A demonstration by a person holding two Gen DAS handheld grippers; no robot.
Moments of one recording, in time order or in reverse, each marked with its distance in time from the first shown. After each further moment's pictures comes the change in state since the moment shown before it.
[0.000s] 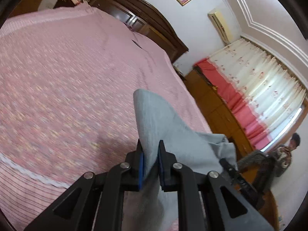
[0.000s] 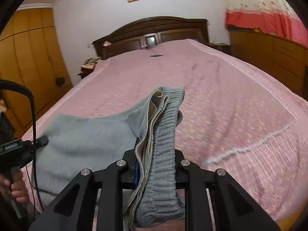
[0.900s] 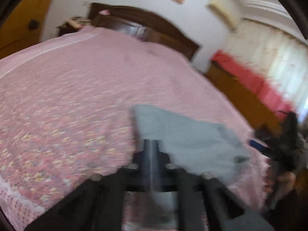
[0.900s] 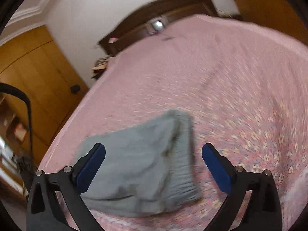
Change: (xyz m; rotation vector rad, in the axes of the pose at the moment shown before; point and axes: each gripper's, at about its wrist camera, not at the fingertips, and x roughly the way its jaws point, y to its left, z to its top) left arm 0.023 0.058 -0.014 0.223 -0.061 0.148; right arm 0.104 0.020 0.017 0.147 0.106 0.202
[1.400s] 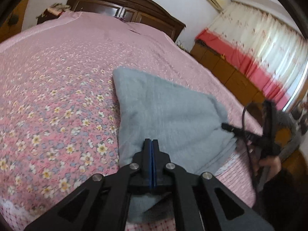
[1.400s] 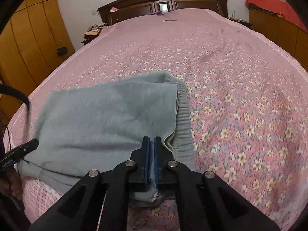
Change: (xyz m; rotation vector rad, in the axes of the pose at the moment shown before) left arm 0.030 -0.001 -0.034 0.007 0.154 -0.079; right arm 0.045 -0.013 -0.043 -0.186 0.152 -0.181
